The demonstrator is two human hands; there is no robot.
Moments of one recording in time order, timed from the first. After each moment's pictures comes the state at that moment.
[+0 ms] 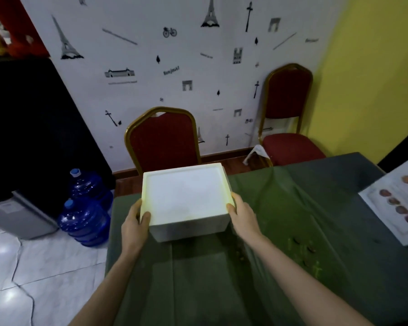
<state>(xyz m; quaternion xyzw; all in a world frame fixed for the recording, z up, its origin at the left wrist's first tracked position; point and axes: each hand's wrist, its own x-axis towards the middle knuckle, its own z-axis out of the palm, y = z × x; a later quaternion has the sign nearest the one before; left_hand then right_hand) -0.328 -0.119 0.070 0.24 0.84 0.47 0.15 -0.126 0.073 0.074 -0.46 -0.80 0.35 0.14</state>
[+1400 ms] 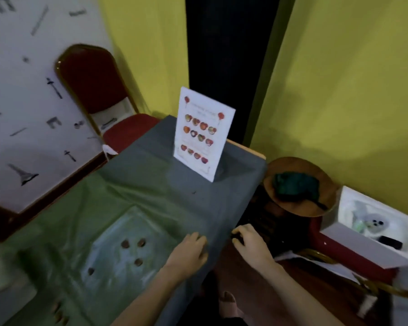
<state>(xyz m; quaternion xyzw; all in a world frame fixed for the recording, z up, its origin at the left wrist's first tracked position) 0.160 0.121 0.010 0.82 0.51 -0.05 0.25 0.373 0.107 -0.005 -0.70 -0.64 0.29 0.13</state>
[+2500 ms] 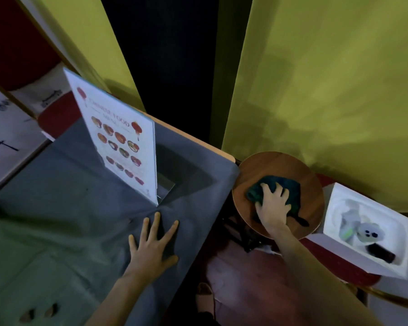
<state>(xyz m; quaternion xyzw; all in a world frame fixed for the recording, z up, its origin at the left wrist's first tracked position) 0.278 0.271 -0.048 0.75 0.59 -0.15 0.25 0.611 0.314 -0.083 -0.87 -0.47 0.16 -0.02</state>
